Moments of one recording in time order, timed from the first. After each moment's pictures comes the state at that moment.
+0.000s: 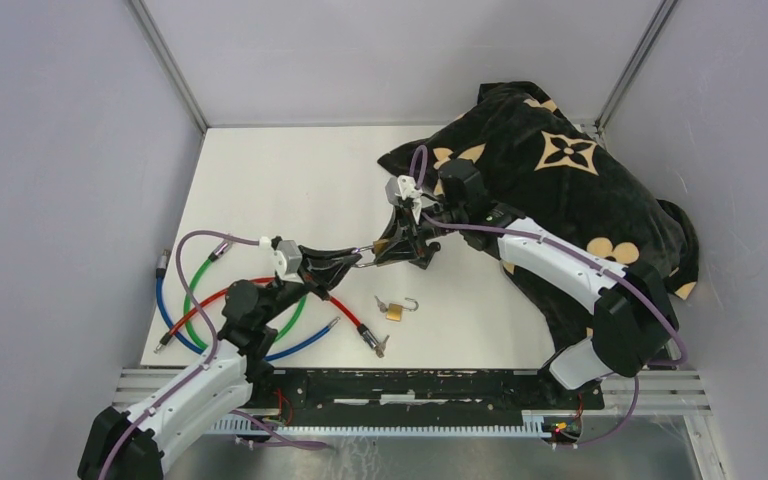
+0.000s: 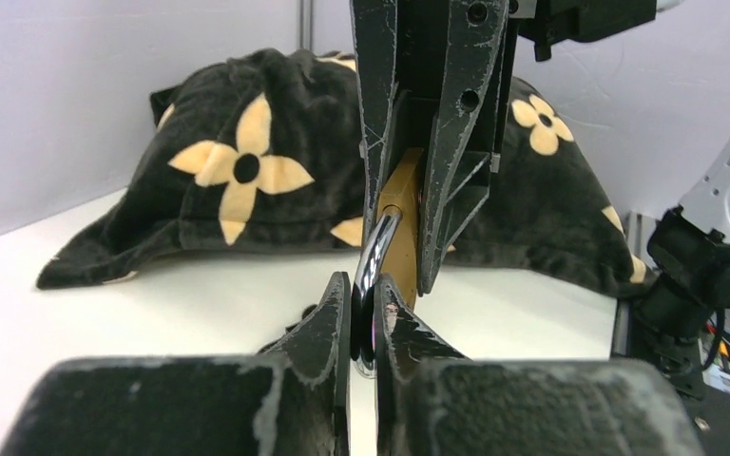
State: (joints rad) left arm -0.54 0.65 0.17 0.83 0.45 -0.23; right arm 0.67 1.51 1.12 0.00 -1.07 -0.24
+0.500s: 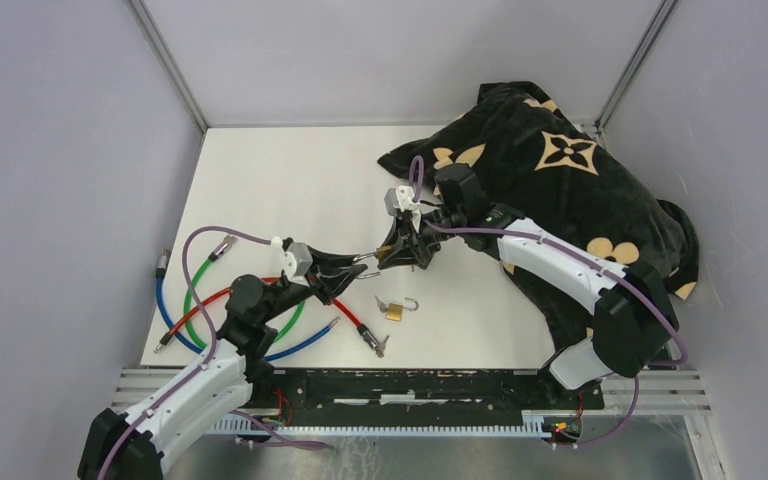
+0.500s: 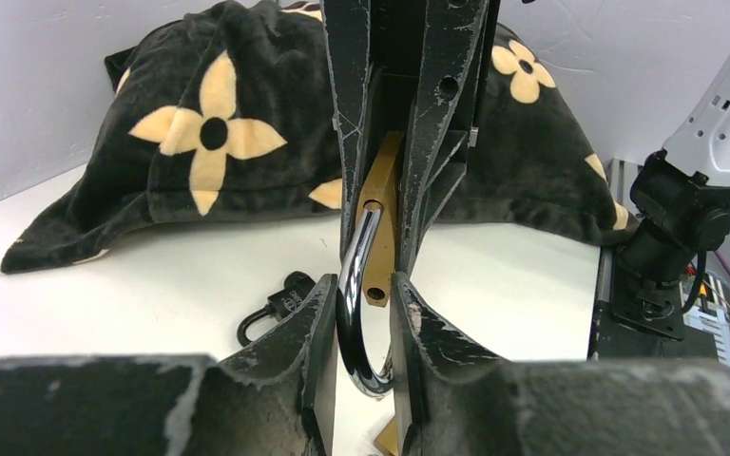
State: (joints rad) left arm -0.54 0.64 0.20 0.68 0.54 -0.17; right arm 0.67 1.51 1.12 -0.14 -1.06 -0.42
